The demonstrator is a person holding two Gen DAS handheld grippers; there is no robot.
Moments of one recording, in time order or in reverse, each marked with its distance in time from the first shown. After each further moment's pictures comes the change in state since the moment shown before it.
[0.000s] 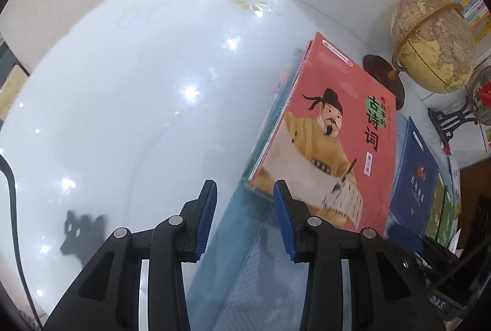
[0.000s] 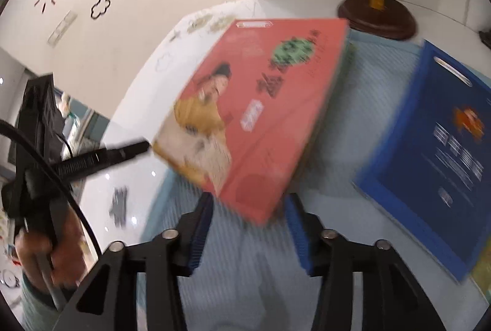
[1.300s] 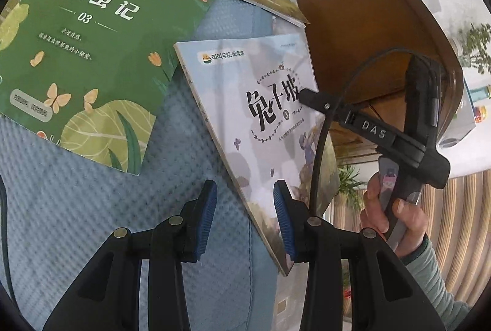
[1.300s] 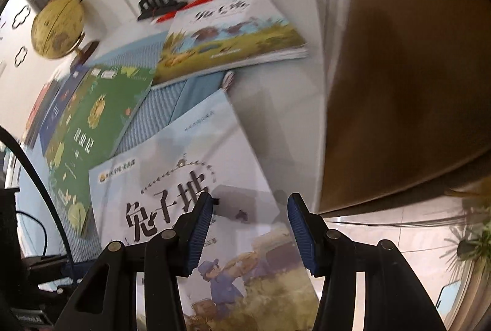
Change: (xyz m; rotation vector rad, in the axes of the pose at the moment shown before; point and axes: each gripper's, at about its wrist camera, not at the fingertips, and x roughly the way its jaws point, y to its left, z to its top) left arm 0.076 -0.551 -0.333 0.248 0.303 -0.531; right arm -0.320 -0.525 -0.183 0.165 -0.056 -0.333
